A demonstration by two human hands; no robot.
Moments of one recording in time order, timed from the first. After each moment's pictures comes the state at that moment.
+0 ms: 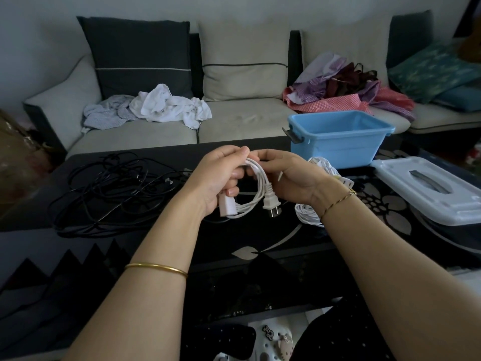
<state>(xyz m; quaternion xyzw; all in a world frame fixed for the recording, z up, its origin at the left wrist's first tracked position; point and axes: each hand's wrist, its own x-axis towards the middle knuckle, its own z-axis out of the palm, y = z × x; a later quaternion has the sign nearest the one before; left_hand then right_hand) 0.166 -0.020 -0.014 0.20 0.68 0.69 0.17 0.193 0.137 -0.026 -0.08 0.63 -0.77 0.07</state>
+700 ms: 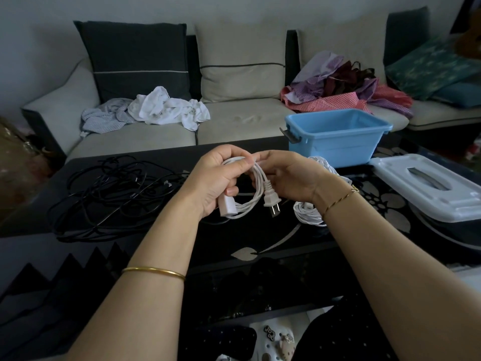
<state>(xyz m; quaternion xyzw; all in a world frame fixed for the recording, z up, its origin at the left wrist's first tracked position) 0.165 -0.018 -0.018 0.21 0.67 0.69 0.15 0.193 0.144 -0.024 -0.04 0.63 -0.77 0.08</state>
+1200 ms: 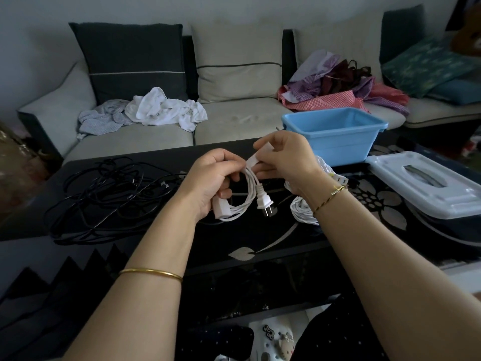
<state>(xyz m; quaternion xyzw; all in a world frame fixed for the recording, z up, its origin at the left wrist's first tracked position) 0.164 -0.015 -0.017 0.16 0.71 0.67 0.13 0.197 0.131 -0.013 0.06 0.74 -0.65 -0.18</state>
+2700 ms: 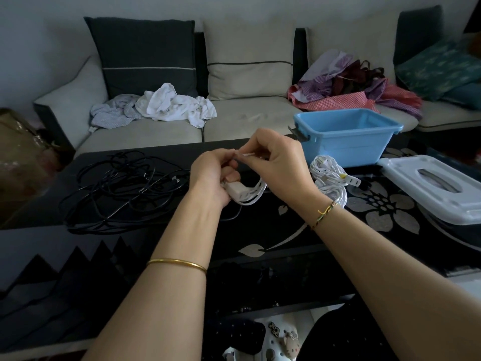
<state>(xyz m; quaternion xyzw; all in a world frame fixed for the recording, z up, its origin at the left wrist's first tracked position) 0.157 -0.015 -0.012 -0.05 0.49 0.86 0.16 0.200 0.094 -0.023 -0.08 0.83 -0.43 -0.35</state>
